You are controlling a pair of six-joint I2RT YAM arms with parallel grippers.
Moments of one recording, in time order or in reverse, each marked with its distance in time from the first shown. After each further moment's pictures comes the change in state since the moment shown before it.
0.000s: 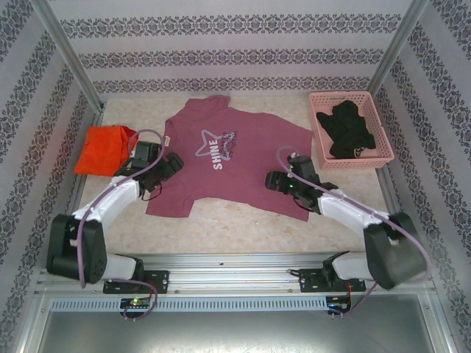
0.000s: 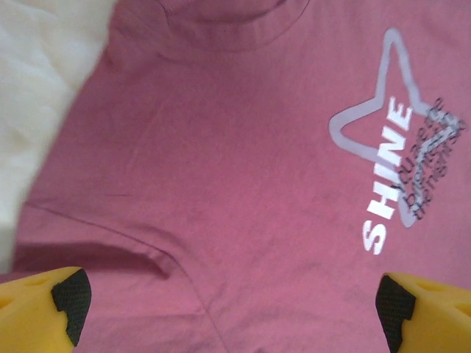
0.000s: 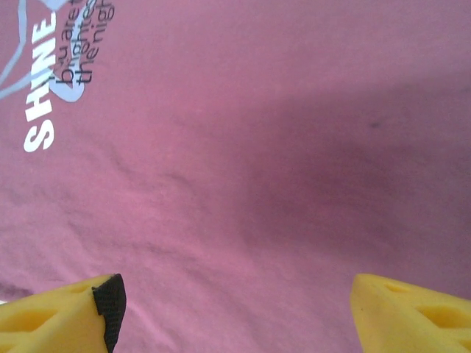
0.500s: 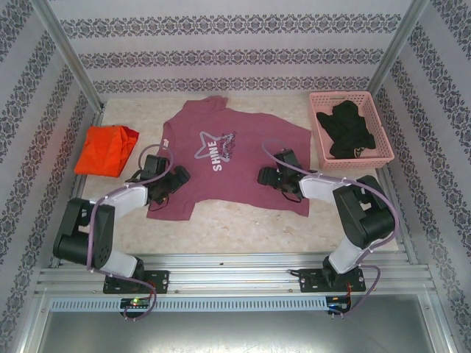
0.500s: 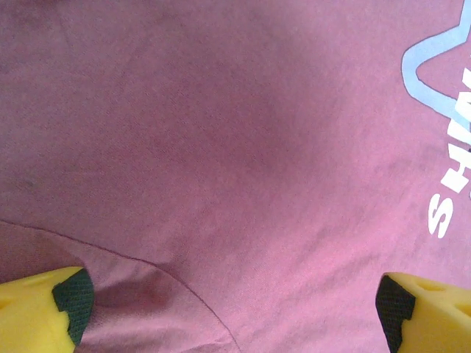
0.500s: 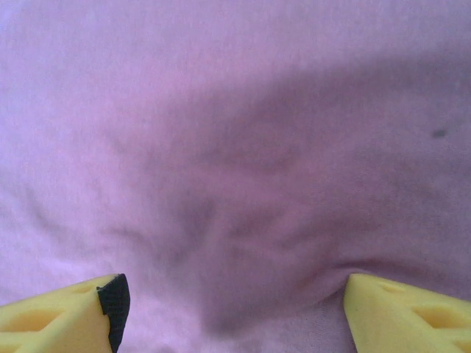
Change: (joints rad) left arm -0.037 0.042 -0.191 0.188 0.051 -0.087; right arm 0.003 0.307 0.151 0.044 0.037 0.071
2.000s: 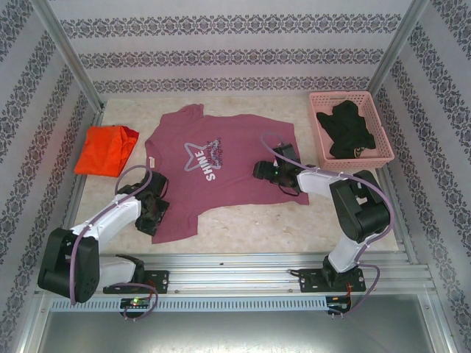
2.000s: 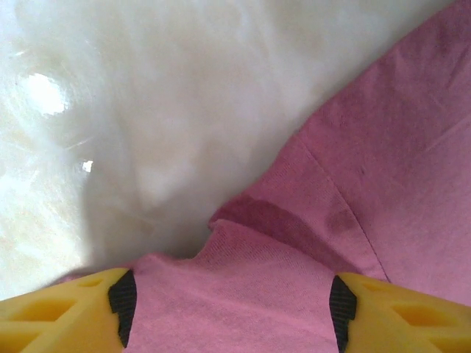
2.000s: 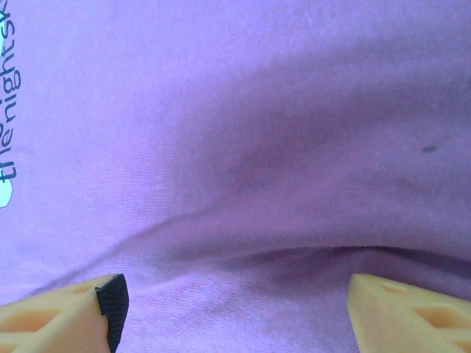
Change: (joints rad) left arm -0.056 -0.202 -0.012 -0.643 -0.187 -0.603; right arm -0.008 0.042 0.061 0.022 -0.091 -0.009
